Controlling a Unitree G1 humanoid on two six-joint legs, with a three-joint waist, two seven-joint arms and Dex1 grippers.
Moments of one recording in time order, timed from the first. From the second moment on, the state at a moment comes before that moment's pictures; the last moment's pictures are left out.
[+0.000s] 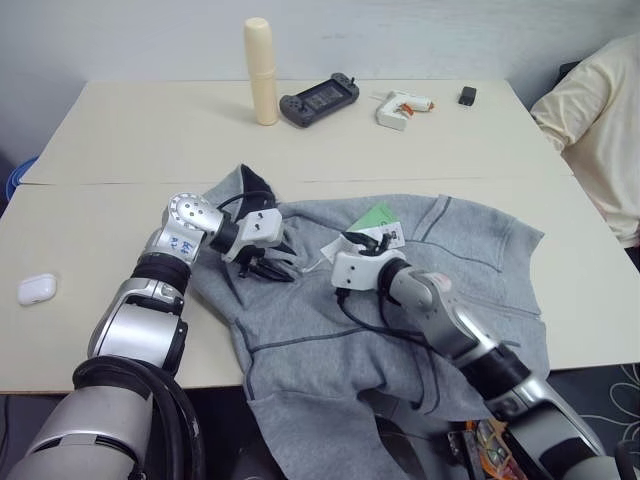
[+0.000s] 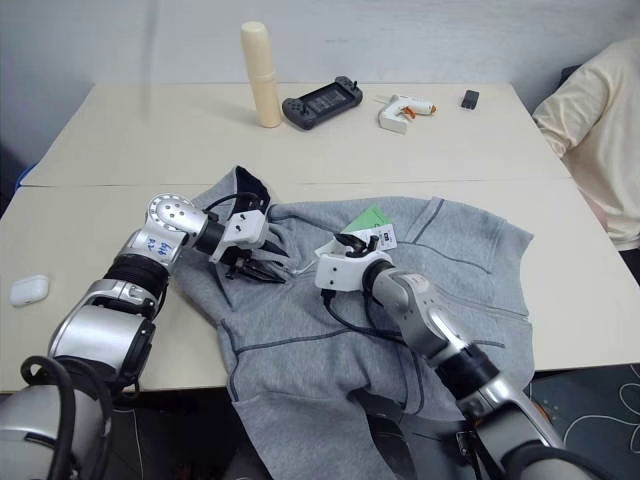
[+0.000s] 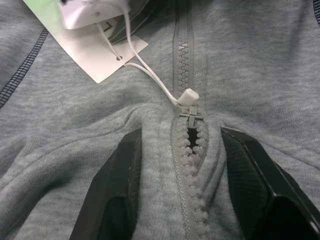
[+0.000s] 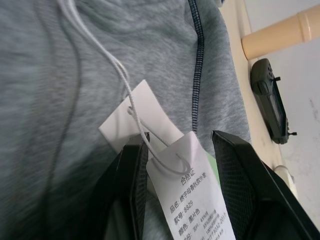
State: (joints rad) left arm -1.09 0.46 -0.22 1.07 0.10 -0.31 -1.44; right arm -0.62 -0.40 0.49 0.16 -0.57 0.07 0.34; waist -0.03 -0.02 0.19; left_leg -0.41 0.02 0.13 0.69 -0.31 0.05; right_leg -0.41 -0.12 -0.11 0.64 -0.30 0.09
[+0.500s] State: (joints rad) left arm -1.09 0.48 -0.21 1.08 0.12 -0.33 -1.42; right arm -0.39 -0.55 0.38 -0.17 -0.56 0.13 0.53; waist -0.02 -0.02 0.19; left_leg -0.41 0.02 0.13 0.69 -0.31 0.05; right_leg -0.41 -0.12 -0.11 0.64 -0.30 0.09
